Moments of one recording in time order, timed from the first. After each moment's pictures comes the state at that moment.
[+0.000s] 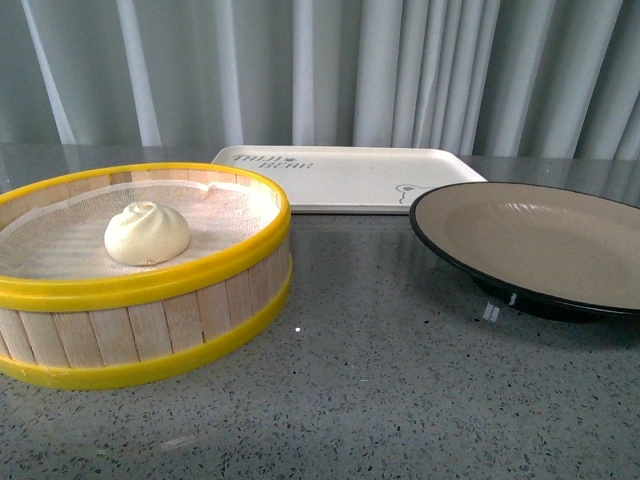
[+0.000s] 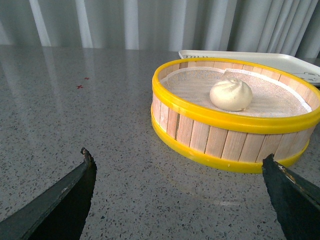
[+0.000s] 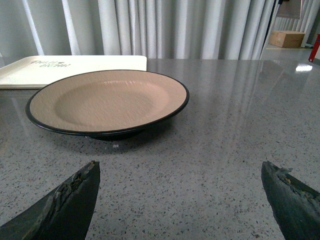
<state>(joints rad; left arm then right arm) 0.00 0.00 0.03 0.00 0.00 0.00 0.00 0.00 0.01 0.00 0.00 0.00</state>
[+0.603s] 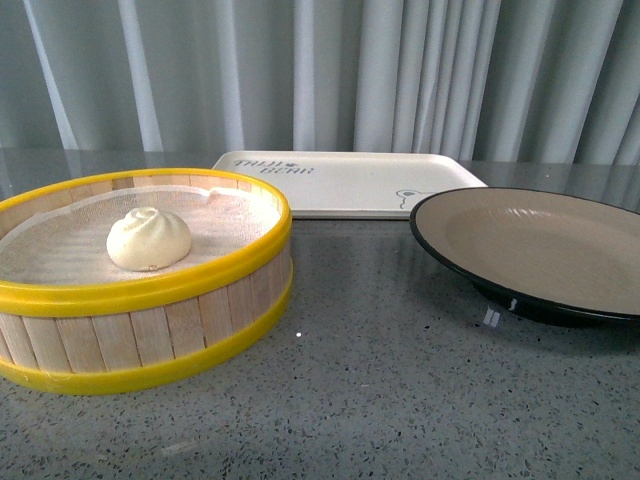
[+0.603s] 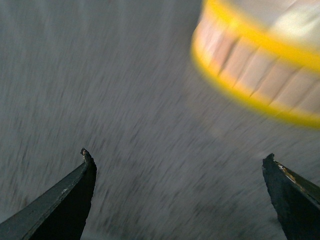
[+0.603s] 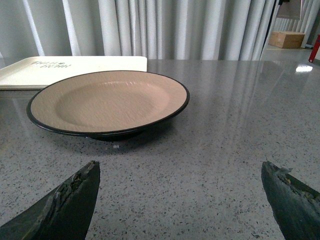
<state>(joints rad) -0.07 0.23 0.17 -0.37 -0.25 -0.24 0.00 0.00 0.01 0.00 0.00 0.00</state>
